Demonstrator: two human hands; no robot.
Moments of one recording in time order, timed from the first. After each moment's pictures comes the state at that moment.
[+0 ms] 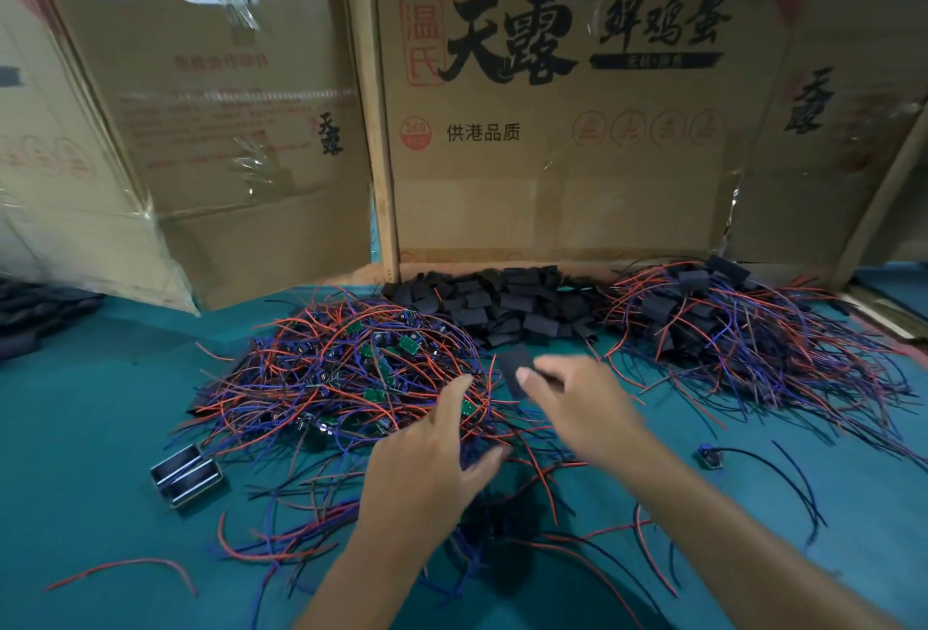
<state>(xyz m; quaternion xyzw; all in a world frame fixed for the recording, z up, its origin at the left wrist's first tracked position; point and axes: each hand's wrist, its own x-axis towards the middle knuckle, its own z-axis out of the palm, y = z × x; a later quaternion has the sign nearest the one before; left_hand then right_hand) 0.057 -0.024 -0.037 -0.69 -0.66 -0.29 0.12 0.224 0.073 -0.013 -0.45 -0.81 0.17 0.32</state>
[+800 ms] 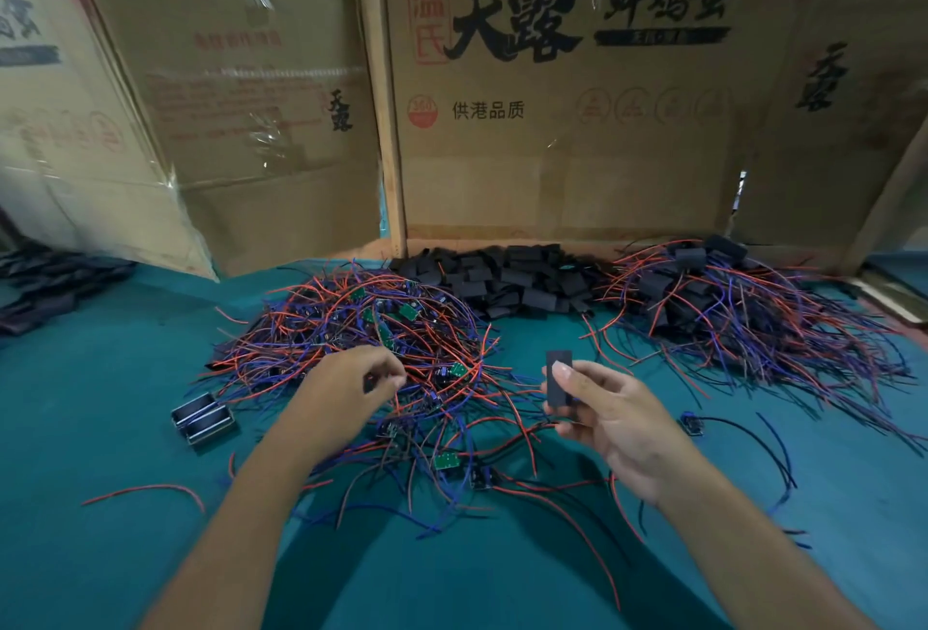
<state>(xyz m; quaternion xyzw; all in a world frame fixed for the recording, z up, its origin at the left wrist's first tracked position) -0.019 -0.019 -0.031 -0.68 -0.67 -0.29 -0.08 0.269 0.029 -0.023 -0.37 -0.45 0.69 0.42</state>
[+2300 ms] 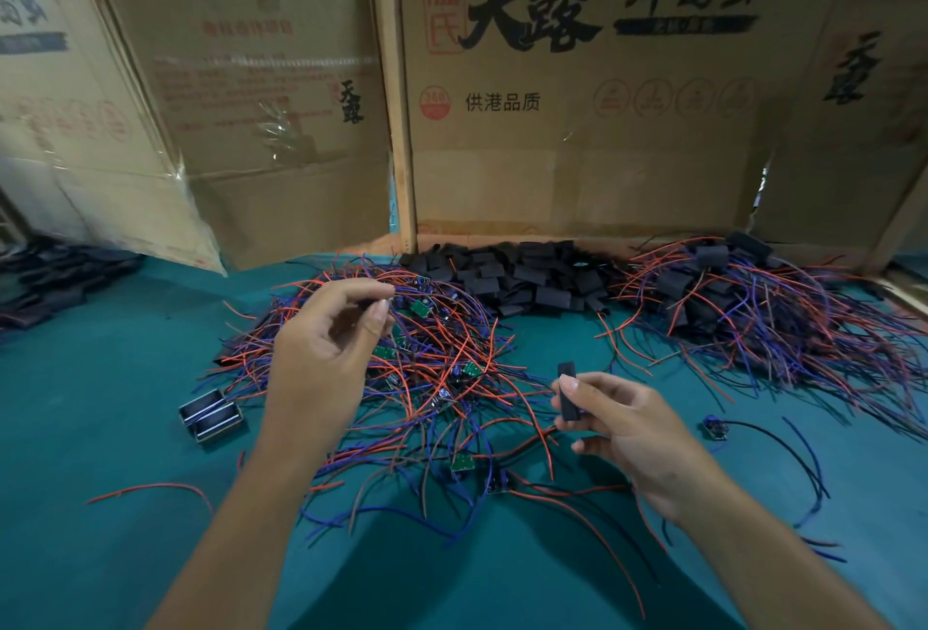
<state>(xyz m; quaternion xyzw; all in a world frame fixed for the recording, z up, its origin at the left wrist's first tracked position) 0.000 -0.041 0.005 -0.57 -0.51 -0.63 -0.07 0.266 0.032 -0.040 -0.40 -0.51 0.65 0.41</state>
